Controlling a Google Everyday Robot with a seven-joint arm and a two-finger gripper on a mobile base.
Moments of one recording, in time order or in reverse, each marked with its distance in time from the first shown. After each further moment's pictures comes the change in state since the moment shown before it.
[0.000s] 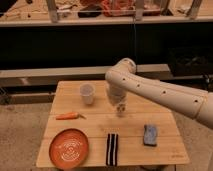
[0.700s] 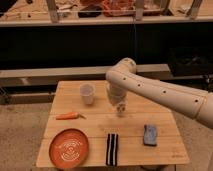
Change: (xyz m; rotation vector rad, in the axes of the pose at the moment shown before) arm 0.000 0.001 0.000 -0.003 -0.011 -0.027
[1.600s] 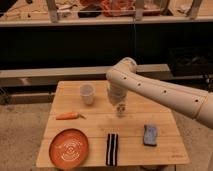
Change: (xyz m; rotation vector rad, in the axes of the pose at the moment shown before) arm 0.003 0.000 -0.001 -0.001 -0.002 -0.022
